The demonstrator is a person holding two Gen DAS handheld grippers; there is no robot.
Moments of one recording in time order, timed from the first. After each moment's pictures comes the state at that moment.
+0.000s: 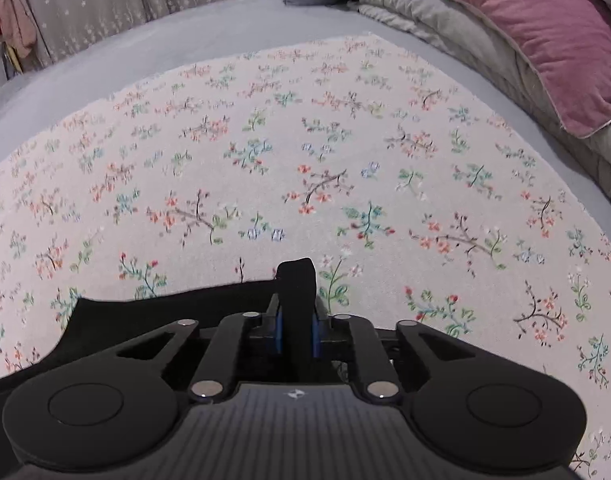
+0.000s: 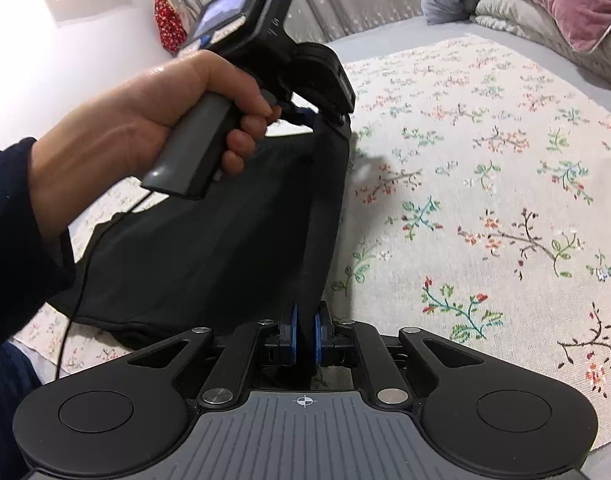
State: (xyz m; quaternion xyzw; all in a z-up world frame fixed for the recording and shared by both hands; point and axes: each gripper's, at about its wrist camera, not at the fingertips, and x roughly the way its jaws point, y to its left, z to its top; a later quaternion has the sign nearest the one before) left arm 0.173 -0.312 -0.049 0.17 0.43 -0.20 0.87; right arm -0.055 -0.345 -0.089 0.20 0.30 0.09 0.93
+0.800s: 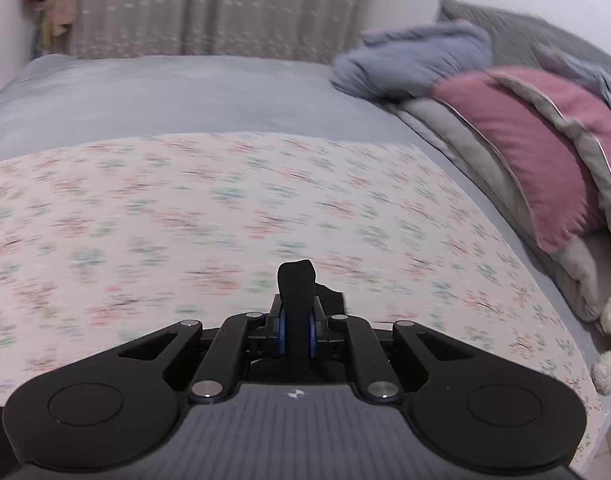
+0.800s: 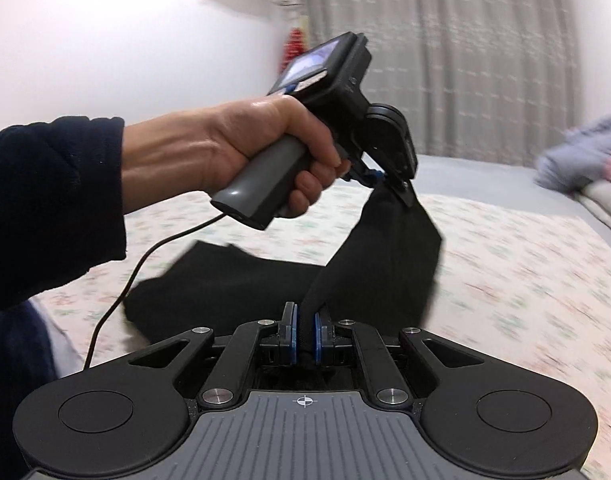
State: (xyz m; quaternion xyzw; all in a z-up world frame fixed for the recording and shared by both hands) left arm 0.197 -0.078 0.042 0.01 0.37 -0.24 0.90; right arm -0.045 -0.152 -0.012 -0.01 0.16 0.18 0.97
